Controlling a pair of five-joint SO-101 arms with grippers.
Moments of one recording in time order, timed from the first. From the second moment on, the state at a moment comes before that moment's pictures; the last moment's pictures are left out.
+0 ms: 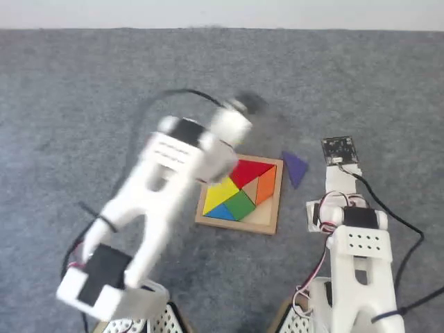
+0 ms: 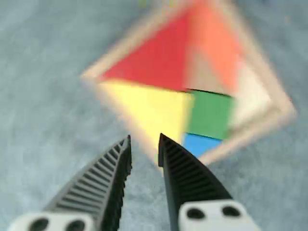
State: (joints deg) left arm 13.1 -3.2 16.5 78.1 -7.8; right arm 1.0 -47.3 65.0 59.2 12.2
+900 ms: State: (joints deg) left arm -14.8 -3.8 30.9 58.2 4.5; right arm -11.3 14.3 8.1 71.8 22.8
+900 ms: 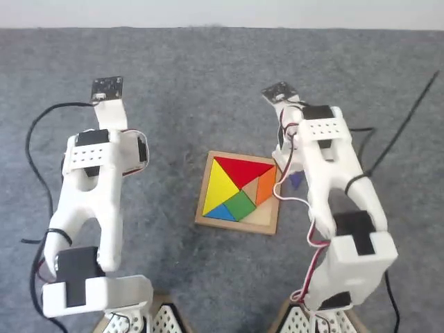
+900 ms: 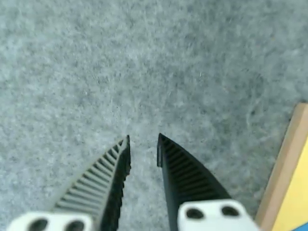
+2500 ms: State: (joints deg) left arm -14.8 -3.8 30.9 58.2 4.5; right arm -5.6 23.7 5.2 68.6 23.4
